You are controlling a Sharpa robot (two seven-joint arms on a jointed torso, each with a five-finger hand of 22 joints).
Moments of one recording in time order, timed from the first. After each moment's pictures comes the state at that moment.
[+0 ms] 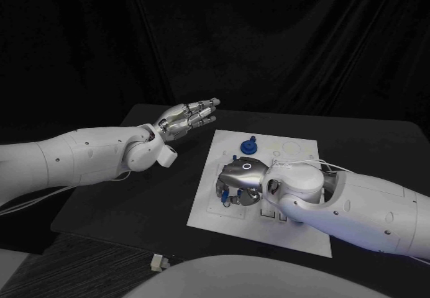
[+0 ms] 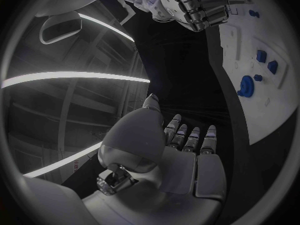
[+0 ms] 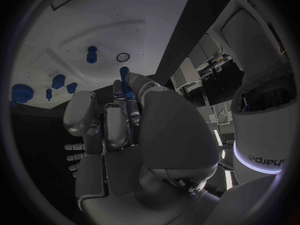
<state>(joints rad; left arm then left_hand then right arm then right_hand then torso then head) 1.17 -0.91 -0.21 1.29 -0.21 0.17 0.68 1.38 0.23 -0.26 0.29 0.36 0.31 0.06 0.04 0.04 0.05 0.04 0.05 0.02 0.00 0.12 0.00 0.00 0.16 0.00 0.23 0.01 0.03 1.16 -0.46 -0.21 1.53 -1.80 -0.10 0.04 1.50 -0.16 0.39 0.08 0.29 1.07 0.12 0.18 0.24 1.16 0.05 0.24 0.09 1.47 -0.03 1.33 1.17 0.10 1.44 0.07 1.09 1.31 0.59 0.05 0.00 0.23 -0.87</state>
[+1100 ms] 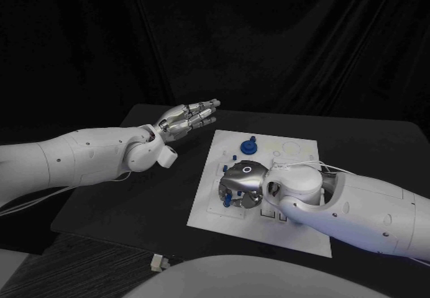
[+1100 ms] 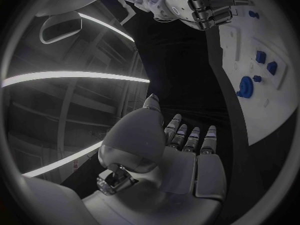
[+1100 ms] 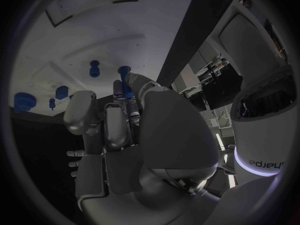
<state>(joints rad) 1.16 -0.91 -0.21 1.28 -0.21 0.18 0.68 1.38 0.23 -0.25 0.28 0.36 0.32 0.07 0.04 0.04 0.05 0.04 0.05 0.02 0.00 0.12 0.00 0.00 0.16 0.00 0.24 0.01 0.03 1.15 -0.46 -0.21 1.52 -1.84 -0.05 0.04 1.50 -0.16 0.40 0.08 0.30 1.07 0.12 0.17 0.24 1.16 0.06 0.24 0.10 1.47 -0.03 1.33 1.16 0.10 1.43 0.08 1.08 1.31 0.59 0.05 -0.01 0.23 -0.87</state>
